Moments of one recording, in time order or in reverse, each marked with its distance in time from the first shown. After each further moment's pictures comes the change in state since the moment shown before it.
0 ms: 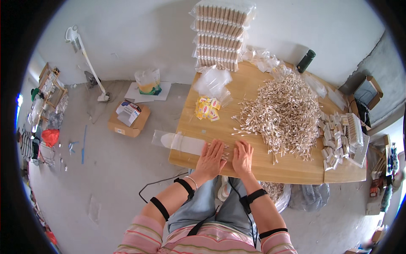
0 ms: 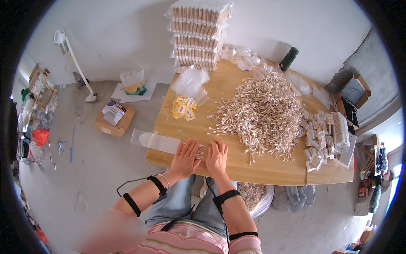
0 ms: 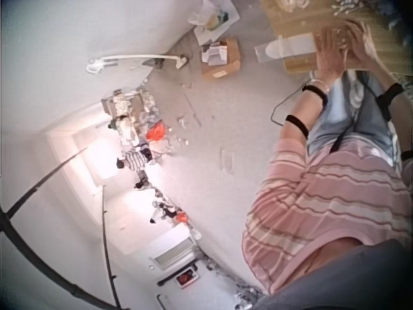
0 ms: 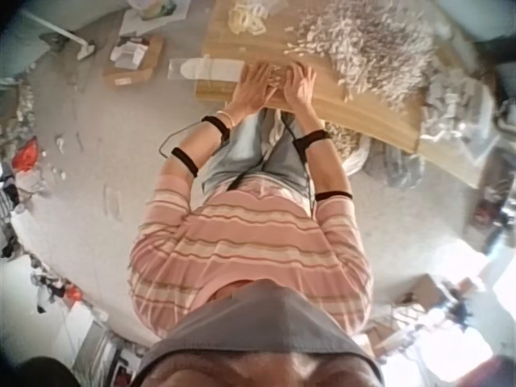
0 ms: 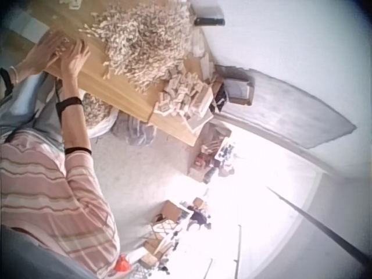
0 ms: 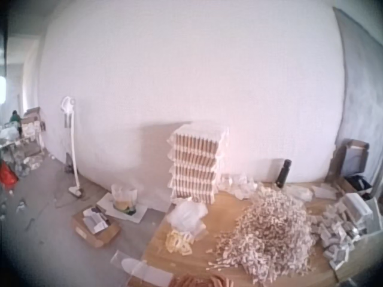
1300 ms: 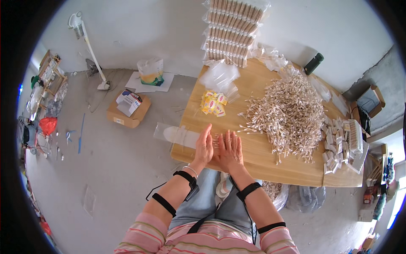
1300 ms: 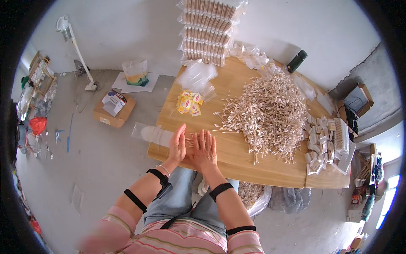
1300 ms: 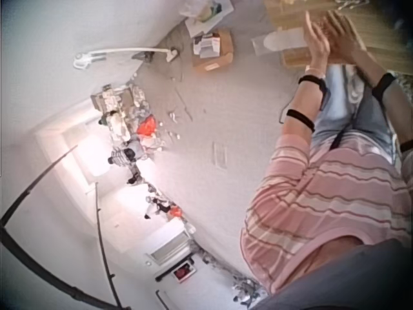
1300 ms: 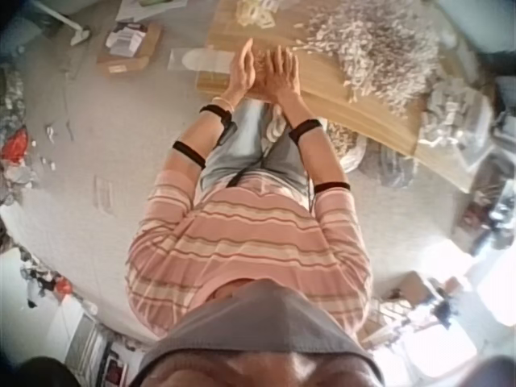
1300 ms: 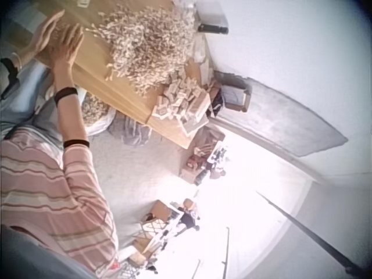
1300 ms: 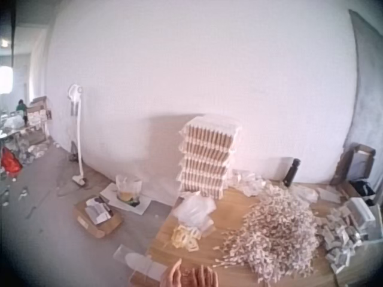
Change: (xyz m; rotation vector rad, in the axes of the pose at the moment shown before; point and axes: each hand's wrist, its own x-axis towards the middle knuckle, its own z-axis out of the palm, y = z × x) left_hand 0.025 -0.034 0.006 -0.900 0.509 -0.337; right_hand 0.005 -0.045 0.018 -0.558 -0.454 -0.280
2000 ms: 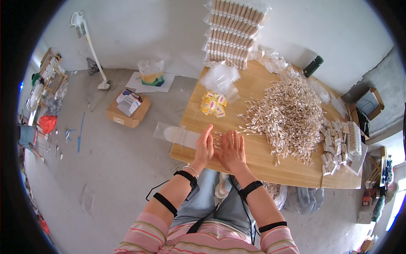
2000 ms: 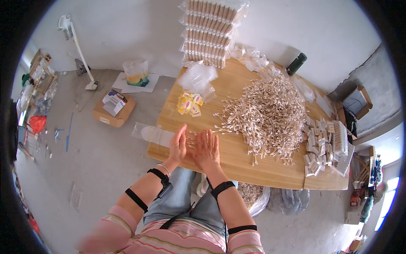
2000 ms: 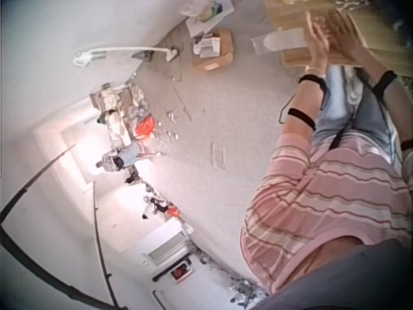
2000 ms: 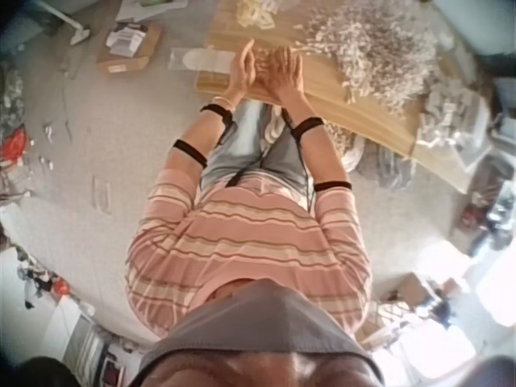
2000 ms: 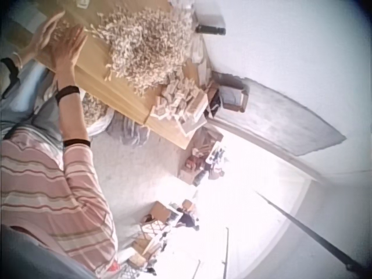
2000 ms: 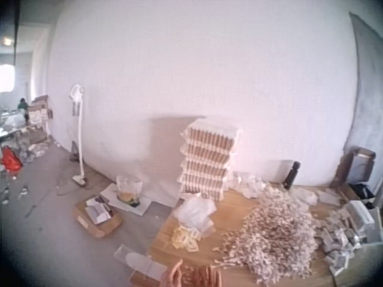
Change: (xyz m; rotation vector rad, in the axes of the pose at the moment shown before) left_hand 0.000 -0.001 0.000 0.007 0.021 0.047; right_hand 0.005 0.008 -0.004 -0.061 -0.125 0.039
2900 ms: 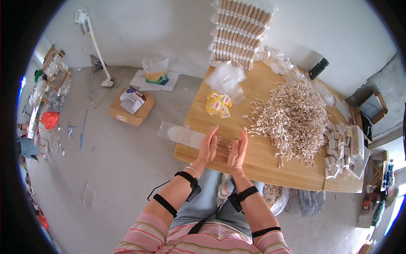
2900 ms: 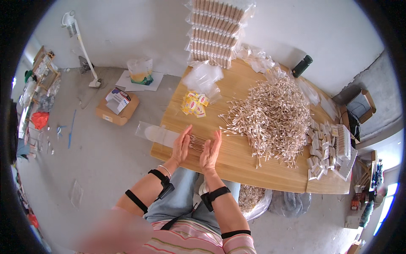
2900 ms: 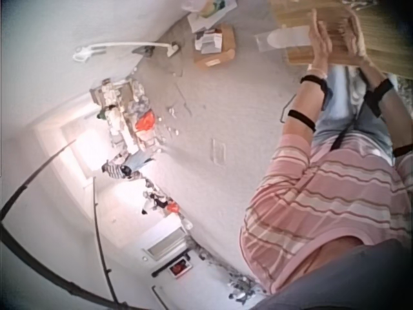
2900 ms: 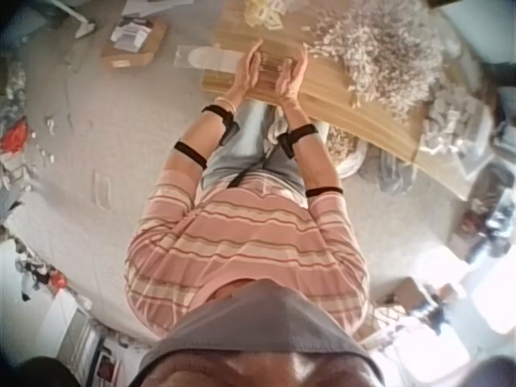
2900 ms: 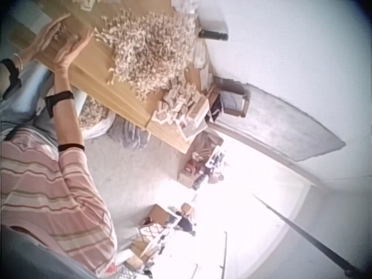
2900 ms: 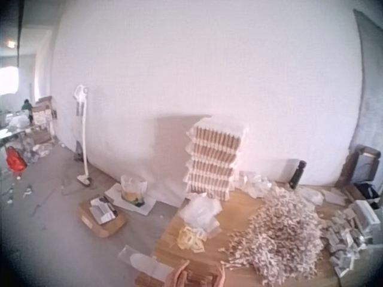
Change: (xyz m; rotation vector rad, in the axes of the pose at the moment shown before) left_hand 0.002 0.002 -0.010 -0.072 -0.129 -0.135; right_hand 0.016 -0.017 0.031 1.366 0.683 0.226
